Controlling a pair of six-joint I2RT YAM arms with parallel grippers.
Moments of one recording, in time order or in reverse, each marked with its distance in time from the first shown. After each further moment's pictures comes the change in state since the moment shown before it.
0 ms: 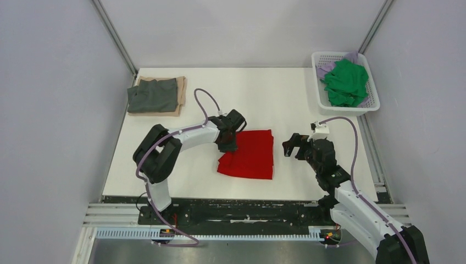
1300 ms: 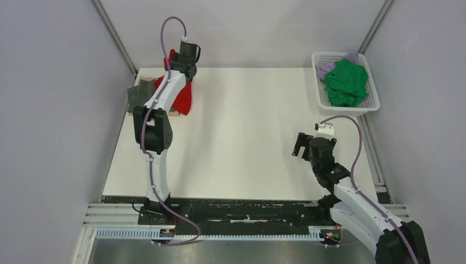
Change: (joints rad) left arm 0.501 0.371 0.903 -0.026 -0.612 1.044; right arm 0.000 0.043 0.040 -0.157 0.294 -0.038
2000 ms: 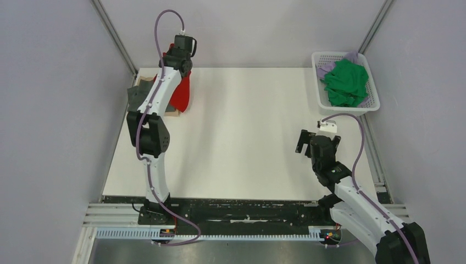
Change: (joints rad) left arm 0.018 -0.061 0.087 -0.116 0.112 0.027; right arm 0.000 0.003 0.034 -0.011 0.111 -0.055
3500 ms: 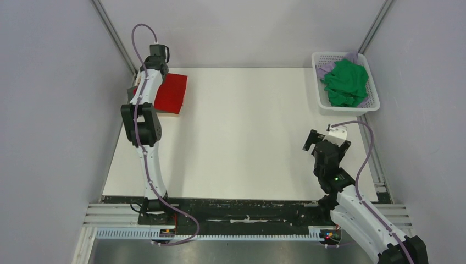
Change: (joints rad) left arm 0.242 0.182 0.032 0.073 0.133 -0.002; right arm 0.000 -0.136 -0.075 0.083 0.189 -0.018
